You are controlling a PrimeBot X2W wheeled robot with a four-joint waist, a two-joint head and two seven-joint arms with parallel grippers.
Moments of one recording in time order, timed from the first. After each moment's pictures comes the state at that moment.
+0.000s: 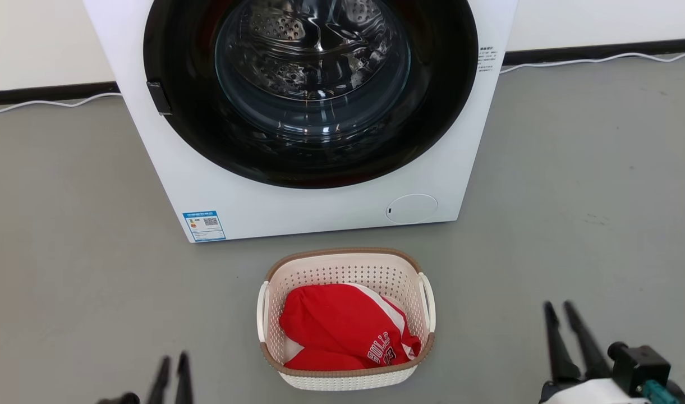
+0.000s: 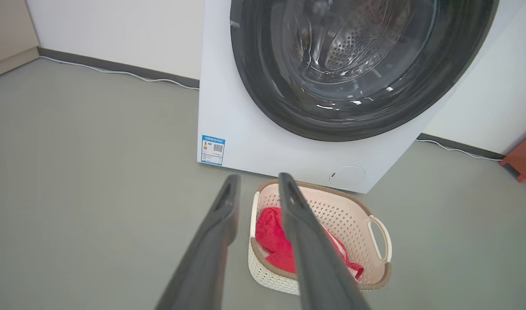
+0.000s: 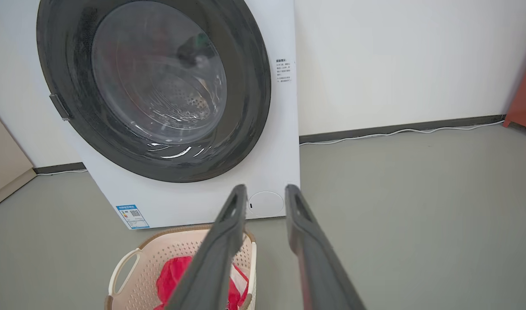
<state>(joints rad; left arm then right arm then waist) 0.13 0.03 0.02 0.24 -0.30 0.00 -0.26 0.02 -0.05 -0.09 0.28 0.09 0.12 -0.25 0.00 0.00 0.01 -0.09</state>
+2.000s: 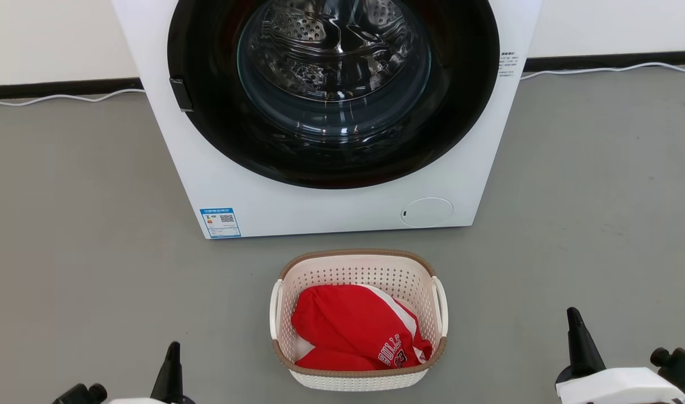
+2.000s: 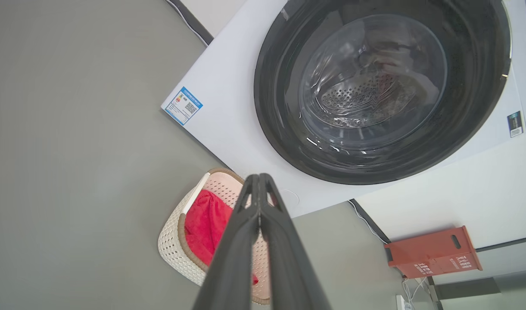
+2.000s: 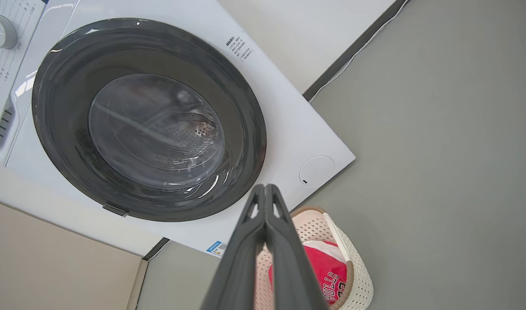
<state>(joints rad) 0.07 0.03 0.05 0.28 -0.89 -0.05 -0.09 0.01 -0.04 -0.11 0.30 0.78 0.12 -0.09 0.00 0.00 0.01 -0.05</state>
